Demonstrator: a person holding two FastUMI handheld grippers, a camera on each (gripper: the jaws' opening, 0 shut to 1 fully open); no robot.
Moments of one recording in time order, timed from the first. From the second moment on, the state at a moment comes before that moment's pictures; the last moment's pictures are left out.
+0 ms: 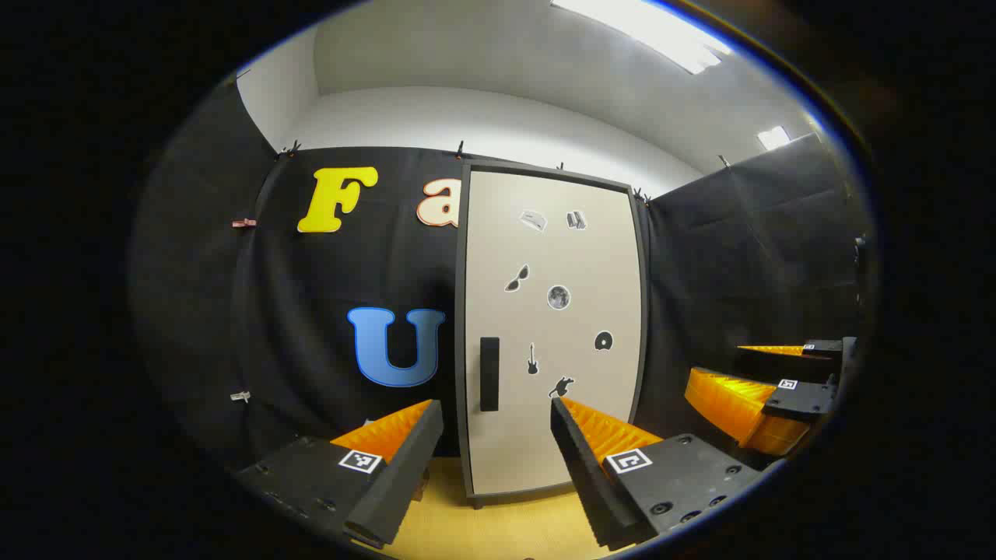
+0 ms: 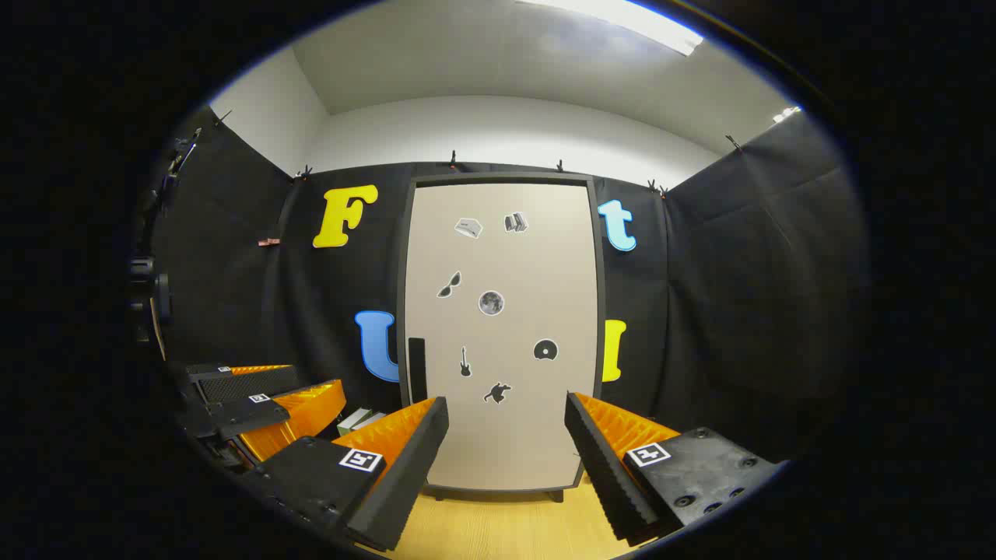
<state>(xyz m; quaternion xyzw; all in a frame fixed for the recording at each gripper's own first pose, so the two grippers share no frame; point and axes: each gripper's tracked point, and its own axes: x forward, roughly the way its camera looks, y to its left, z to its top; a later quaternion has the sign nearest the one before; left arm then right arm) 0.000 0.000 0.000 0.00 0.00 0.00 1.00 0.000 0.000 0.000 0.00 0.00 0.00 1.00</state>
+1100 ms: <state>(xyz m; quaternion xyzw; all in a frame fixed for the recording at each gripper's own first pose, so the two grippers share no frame) 0.003 0.017 -0.008 -0.02 0.01 0.00 1.00 0.007 0.007 -0.005 0.00 0.01 0.00 1.00</state>
